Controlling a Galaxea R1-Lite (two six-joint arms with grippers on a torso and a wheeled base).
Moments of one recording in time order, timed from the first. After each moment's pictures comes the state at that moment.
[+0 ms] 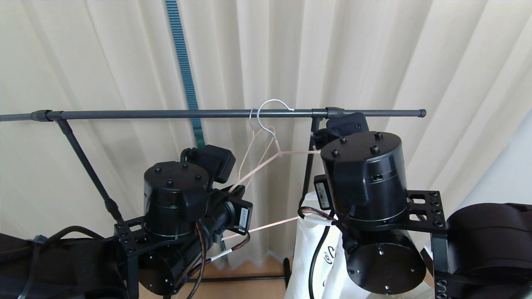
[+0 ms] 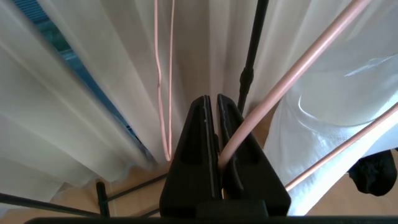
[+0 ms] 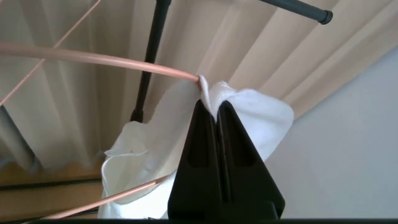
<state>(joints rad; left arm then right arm) -0.79 1.73 -0.68 -0.75 0.44 -0.02 1.01 1.78 -1.06 -0.31 -1.23 0.09</state>
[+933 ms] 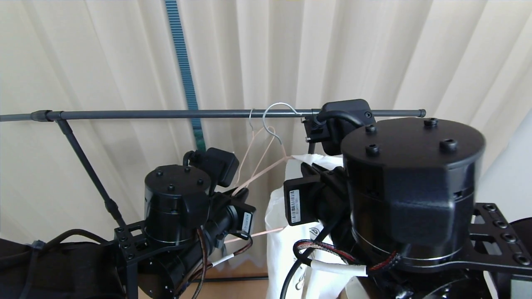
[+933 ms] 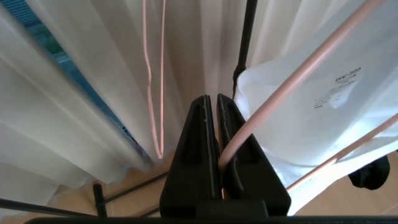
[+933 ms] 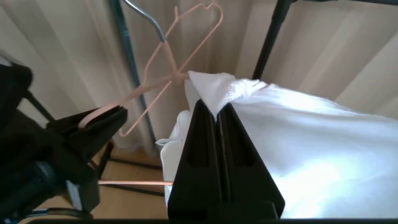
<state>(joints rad) -0.81 1.73 -0.67 -0.76 0.43 -0.02 1.14 1.72 -1.09 -0.31 -0.95 0.26</state>
